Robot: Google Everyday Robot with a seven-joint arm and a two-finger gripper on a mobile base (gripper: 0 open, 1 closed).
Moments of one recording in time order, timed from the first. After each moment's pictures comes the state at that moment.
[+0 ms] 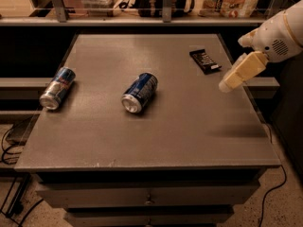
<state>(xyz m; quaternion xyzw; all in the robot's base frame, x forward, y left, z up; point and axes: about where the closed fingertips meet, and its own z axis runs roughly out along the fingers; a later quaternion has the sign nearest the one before) 0.570 -0.194 0.940 -0.51 0.79 0.13 0.32</state>
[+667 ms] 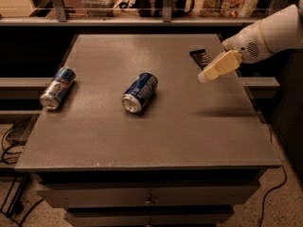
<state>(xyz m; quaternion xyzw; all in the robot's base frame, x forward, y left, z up) 0.625 -0.168 0.914 -0.45 0.79 0.19 0.36</state>
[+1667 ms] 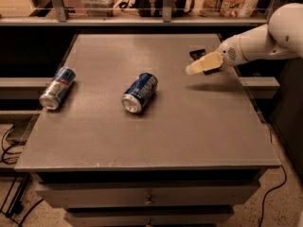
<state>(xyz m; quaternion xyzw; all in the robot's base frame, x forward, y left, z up) 0.714 -0.169 0.860 -0.35 0.82 0.22 0.39</state>
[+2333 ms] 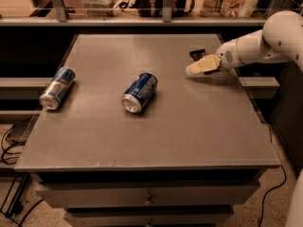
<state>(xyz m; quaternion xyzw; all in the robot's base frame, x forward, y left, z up) 0.735 -0.172 0.834 -0.32 0.84 0.22 0.38</state>
